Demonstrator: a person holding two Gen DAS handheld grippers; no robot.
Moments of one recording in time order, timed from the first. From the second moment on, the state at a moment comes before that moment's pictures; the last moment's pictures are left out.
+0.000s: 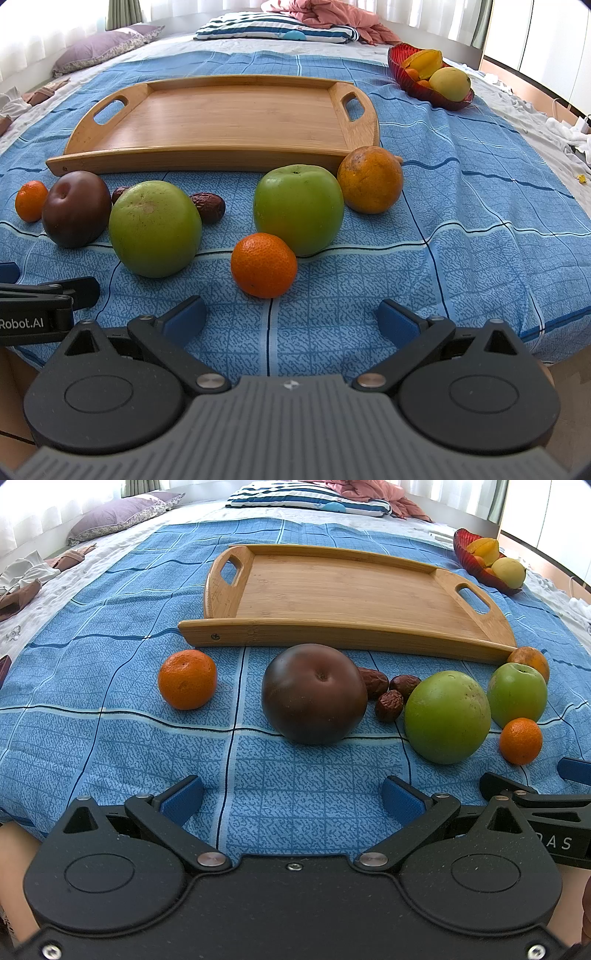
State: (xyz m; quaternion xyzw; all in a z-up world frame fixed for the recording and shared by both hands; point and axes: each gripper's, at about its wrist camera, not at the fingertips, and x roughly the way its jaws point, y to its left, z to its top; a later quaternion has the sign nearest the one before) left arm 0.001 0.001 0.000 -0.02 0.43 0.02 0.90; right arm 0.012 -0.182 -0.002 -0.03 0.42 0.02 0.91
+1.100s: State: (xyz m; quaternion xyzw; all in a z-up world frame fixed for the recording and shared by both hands) left arm -0.013 -0.005 -0.007 -0.01 0.38 0.03 0.93; right arm -0.010 -0.188 -0.015 -0.05 0.33 0.04 0.94
